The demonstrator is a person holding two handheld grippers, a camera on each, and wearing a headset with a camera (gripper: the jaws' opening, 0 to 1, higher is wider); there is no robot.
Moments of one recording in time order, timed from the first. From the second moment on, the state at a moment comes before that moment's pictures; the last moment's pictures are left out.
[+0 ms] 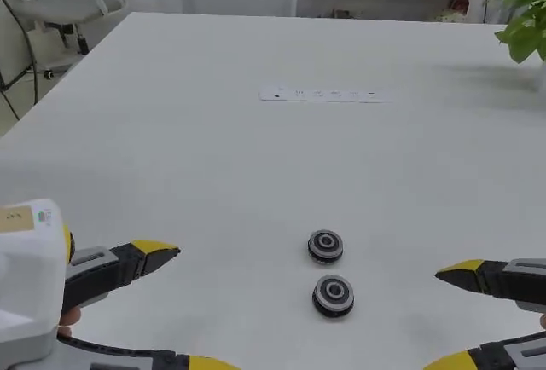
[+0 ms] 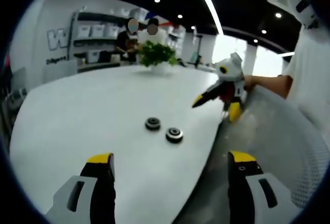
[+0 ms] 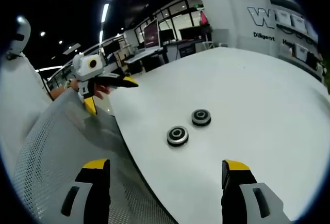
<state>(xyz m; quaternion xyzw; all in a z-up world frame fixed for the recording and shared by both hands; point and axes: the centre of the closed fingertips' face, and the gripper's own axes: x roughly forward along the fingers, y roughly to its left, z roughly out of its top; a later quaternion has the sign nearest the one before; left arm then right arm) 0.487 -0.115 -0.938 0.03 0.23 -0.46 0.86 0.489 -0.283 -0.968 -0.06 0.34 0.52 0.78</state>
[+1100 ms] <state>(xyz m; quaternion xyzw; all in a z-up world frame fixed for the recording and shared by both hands) 0.484 -0.121 -0.936 0.02 0.23 -0.47 0.85 0.489 -0.285 -0.969 -0.05 0.35 0.51 0.78</state>
